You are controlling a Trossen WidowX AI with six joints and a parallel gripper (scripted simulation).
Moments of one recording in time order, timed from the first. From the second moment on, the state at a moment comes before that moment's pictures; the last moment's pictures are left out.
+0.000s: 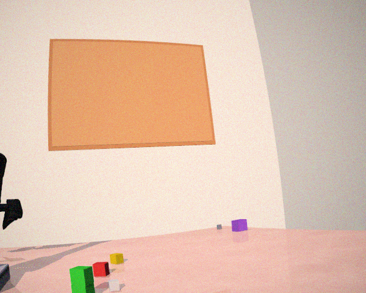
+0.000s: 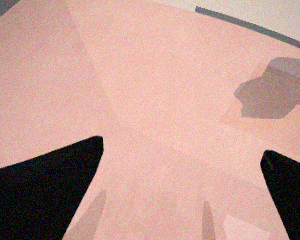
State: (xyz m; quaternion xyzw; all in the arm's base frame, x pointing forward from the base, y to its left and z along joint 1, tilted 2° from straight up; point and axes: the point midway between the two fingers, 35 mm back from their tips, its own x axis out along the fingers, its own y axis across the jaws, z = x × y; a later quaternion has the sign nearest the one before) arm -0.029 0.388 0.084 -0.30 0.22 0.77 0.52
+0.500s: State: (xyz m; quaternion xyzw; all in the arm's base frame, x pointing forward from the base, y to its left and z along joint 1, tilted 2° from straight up) arm 0.117 0.343 0.072 -0.25 0.39 0.58 0.67
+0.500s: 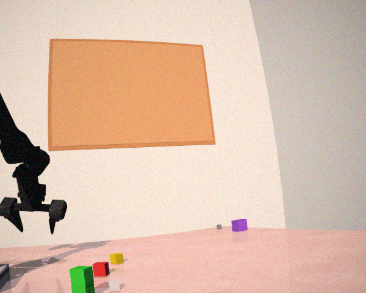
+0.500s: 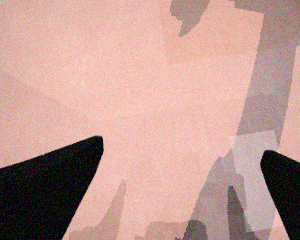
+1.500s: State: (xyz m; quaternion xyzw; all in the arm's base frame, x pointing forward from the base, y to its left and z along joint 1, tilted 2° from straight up) arm 0.268 0.128 0.071 0.01 0.65 0.07 0.75
